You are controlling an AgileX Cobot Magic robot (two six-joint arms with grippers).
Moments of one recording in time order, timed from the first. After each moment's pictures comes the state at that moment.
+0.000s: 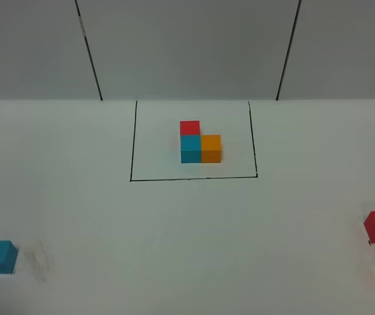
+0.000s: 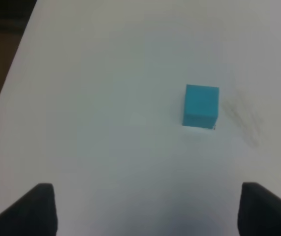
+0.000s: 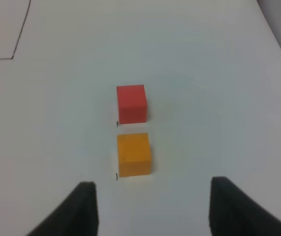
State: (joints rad) left arm -0.02 0.47 -0.67 0.27 1.03 -0.22; right arm -0.07 -0.01 -0.49 -0.01 1.06 -0.04
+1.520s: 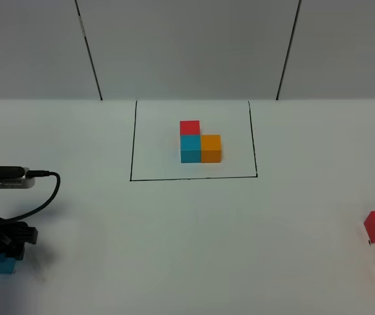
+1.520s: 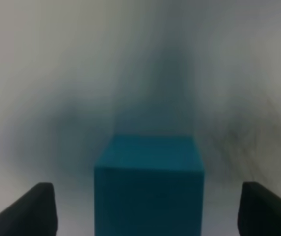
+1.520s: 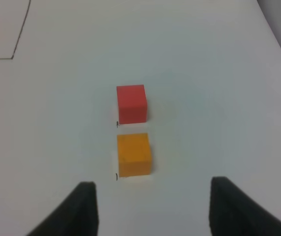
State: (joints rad) left arm -0.02 1.71 -0.78 0.21 0.48 -0.23; right arm -0.07 -0.01 -0.49 -0.01 1.06 -0.04
